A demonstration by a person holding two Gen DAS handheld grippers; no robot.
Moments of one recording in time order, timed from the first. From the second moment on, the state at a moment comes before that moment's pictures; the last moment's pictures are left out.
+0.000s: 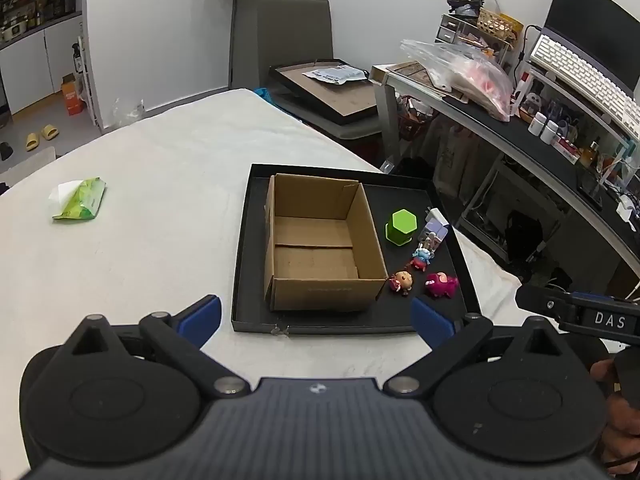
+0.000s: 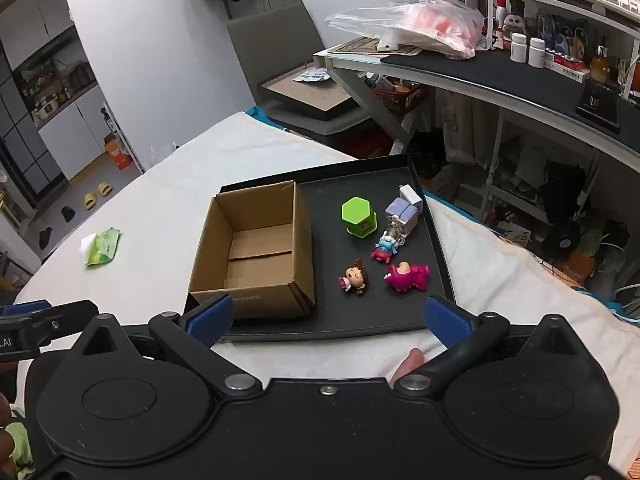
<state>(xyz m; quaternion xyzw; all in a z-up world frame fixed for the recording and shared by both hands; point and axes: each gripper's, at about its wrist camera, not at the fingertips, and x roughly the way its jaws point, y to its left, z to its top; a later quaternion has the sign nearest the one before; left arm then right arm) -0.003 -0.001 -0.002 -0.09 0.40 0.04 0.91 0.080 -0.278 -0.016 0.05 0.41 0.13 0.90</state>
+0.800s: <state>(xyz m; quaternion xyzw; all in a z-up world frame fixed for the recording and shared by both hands) -0.006 -0.001 0.001 -0.08 0.40 0.03 0.91 0.077 -0.280 -0.011 0.06 0.41 0.13 0.90</state>
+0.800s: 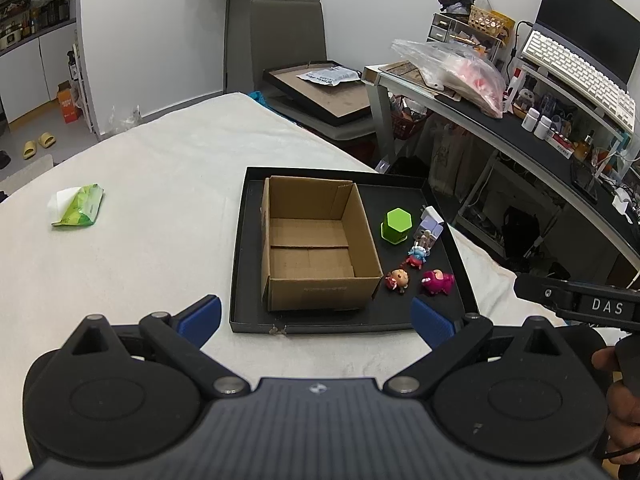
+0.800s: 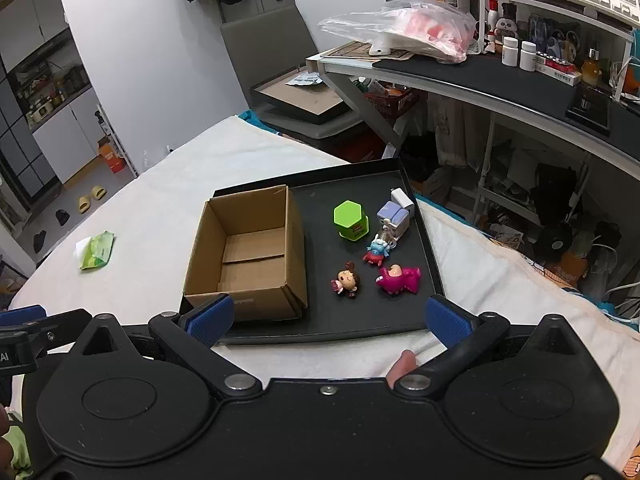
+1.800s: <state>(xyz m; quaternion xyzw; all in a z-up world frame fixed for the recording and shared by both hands) -0.007 -0.003 0.004 -0.09 0.40 0.02 0.91 0.074 -0.275 -0.009 0.04 0.40 0.13 0.91</state>
